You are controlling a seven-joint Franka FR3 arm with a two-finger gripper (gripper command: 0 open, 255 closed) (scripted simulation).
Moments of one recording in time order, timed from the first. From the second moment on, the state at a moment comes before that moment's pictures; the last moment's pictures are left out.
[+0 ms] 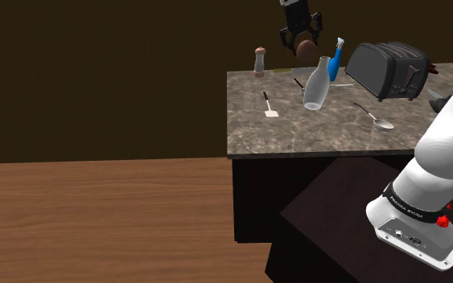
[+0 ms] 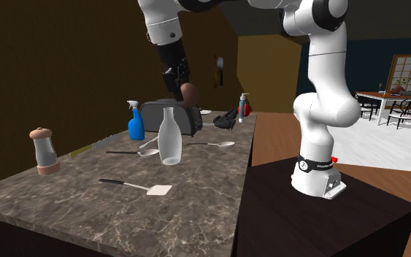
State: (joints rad) arm -0.20 0.11 0.07 -1.60 -0.27 1.41 0.56
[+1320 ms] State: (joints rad) arm -0.43 -0.07 -0.16 -1.85 -0.38 1.62 0.15
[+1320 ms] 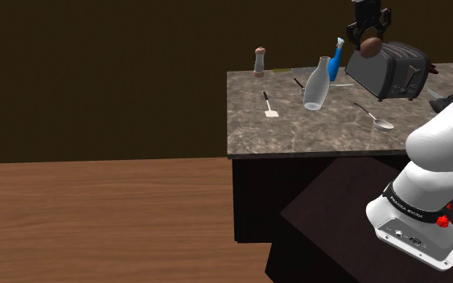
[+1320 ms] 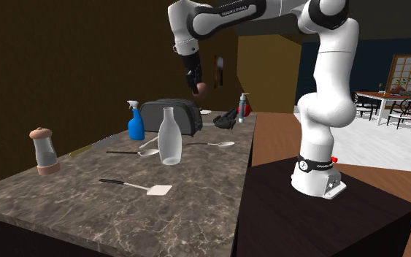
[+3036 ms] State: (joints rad) arm -0.69 0.18 -0.40 -1.68 -0.34 1.87 -0.30
